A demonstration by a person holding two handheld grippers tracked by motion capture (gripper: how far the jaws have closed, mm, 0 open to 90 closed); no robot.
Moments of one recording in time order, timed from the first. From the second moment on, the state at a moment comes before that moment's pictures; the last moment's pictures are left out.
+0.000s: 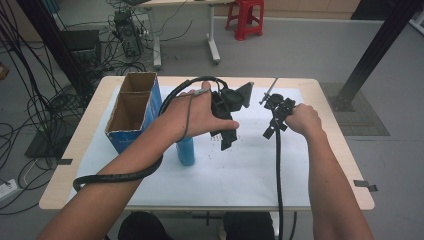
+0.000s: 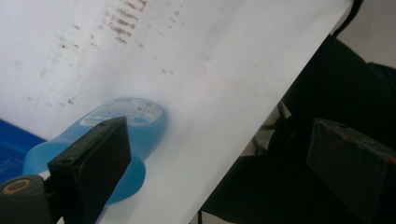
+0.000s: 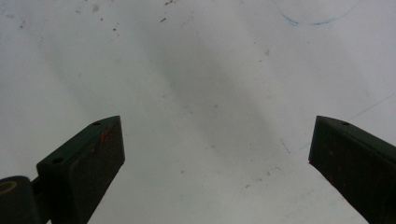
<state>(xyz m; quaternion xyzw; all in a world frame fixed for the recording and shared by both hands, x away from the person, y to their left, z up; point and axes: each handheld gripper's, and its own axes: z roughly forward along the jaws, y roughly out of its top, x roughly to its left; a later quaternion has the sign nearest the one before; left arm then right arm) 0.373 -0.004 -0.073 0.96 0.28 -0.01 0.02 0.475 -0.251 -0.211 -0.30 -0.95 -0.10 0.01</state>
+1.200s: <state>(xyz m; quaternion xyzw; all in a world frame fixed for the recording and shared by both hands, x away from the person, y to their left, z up) 0.404 0.068 -0.013 0.82 0.58 0.02 0.02 0.468 -0.249 -0.204 -0.29 -0.95 -0.11 0.01</state>
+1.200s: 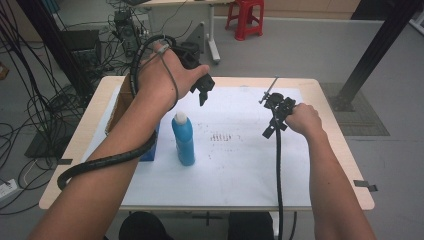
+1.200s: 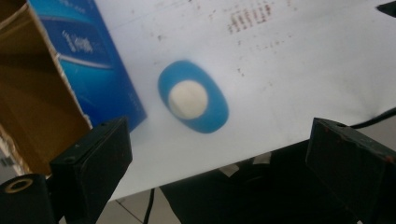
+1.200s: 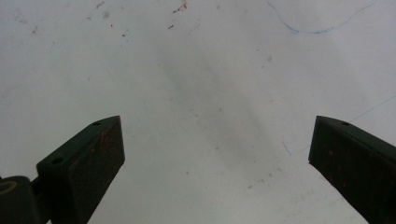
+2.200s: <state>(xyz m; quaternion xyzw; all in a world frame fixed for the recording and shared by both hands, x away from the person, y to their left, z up) 0.420 0.089 -0.044 0.72 0.69 -0.02 0.02 0.465 -0.254 -0.202 -0.29 -0.95 -0.12 0.01</state>
